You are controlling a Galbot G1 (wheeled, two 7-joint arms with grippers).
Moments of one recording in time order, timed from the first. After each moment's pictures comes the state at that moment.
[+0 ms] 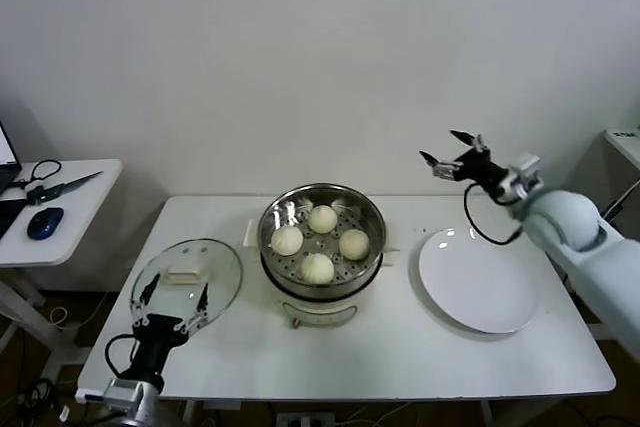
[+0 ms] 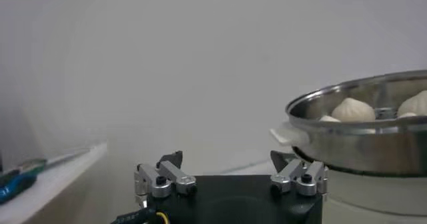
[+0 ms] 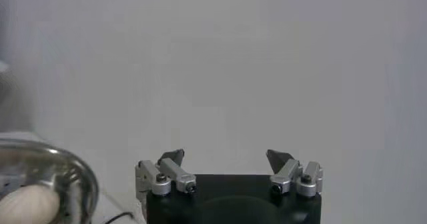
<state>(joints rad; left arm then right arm) 1.66 -1.41 -0.70 -2.09 0.08 -0.01 0.08 -0.73 0.66 0.16 1.61 0.68 -0.06 -0.14</state>
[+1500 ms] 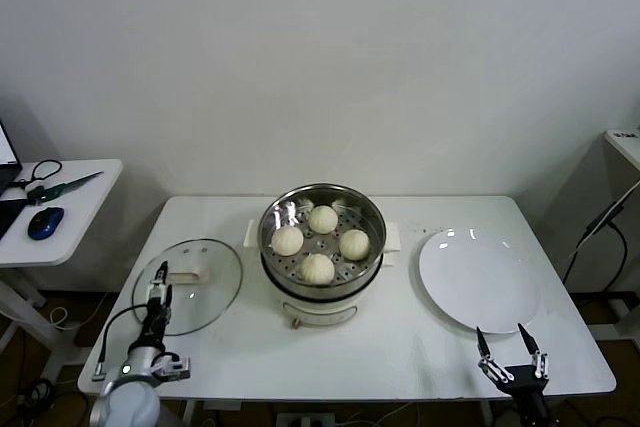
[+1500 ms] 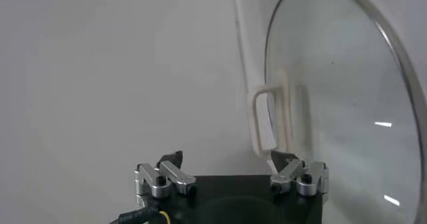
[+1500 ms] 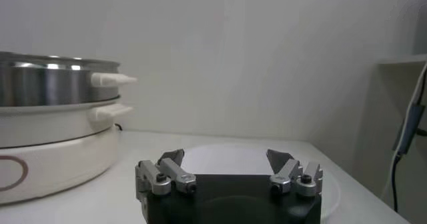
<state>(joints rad) 1.28 -1.31 -0.64 -1.45 1.45 0.06 -0.23 -1.72 1.20 0.66 1.71 0.37 0.42 -0.09</state>
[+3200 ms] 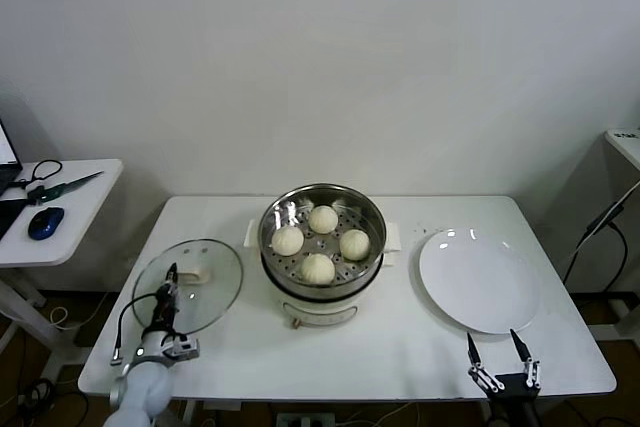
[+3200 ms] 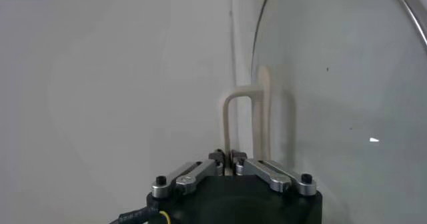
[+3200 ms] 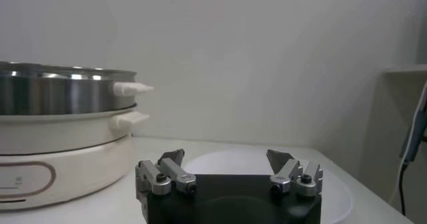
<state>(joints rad) 1.12 -1.32 -0.61 -1.22 1.37 0.04 -0.31 -1.76 1.25 0.64 1.78 0.30 0.44 -0.06</state>
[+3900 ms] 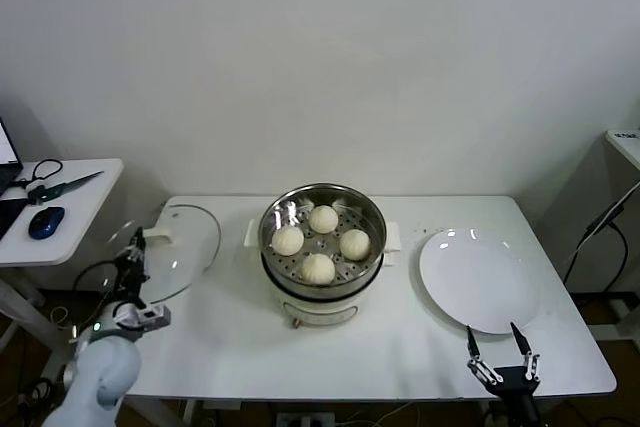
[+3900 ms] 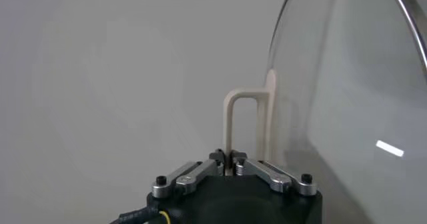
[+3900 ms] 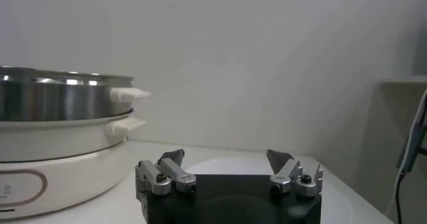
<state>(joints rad) 1.24 -1.13 -0.61 -1.70 1.04 0.21 -0.07 -1.75 1.26 0.64 1.81 0.26 0.41 -0.02</state>
